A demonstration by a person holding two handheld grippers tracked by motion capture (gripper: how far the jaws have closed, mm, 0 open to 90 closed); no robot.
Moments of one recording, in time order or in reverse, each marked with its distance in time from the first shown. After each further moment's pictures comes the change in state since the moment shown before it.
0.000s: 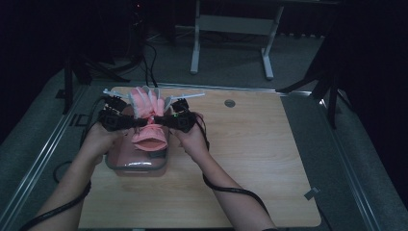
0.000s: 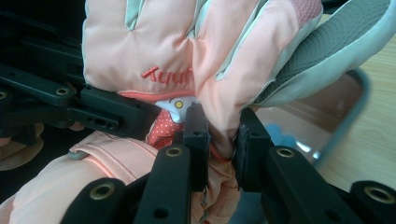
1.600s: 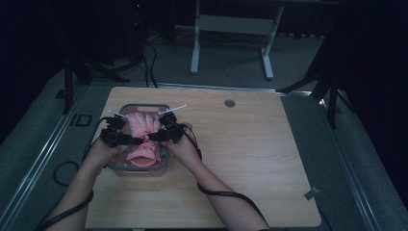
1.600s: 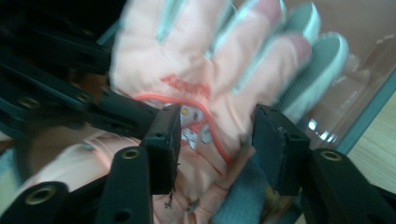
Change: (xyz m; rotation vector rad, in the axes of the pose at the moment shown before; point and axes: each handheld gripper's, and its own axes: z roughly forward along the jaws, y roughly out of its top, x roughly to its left) left arm 0.050 -0.057 0.061 0.136 0.027 -0.103; right arm -0.009 -0.035 0.056 0.187 -0.111 -0.019
